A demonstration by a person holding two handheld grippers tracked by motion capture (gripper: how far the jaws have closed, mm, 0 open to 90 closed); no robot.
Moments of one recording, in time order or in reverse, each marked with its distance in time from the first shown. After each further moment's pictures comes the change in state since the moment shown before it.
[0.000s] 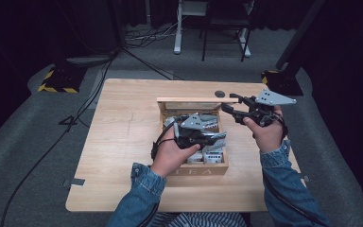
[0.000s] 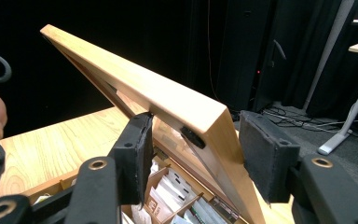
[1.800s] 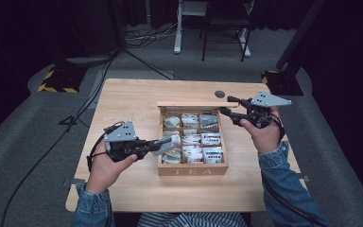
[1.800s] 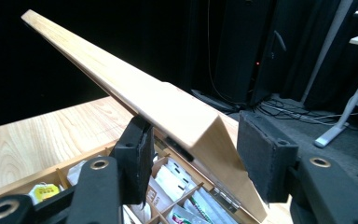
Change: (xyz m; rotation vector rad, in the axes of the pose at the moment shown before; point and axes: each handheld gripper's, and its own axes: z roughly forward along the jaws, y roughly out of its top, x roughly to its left) left arm 0.010 -0.075 -0.146 -0.074 0.102 -0.006; right arm 0.004 -0.005 0.006 0.042 -0.007 -0.015
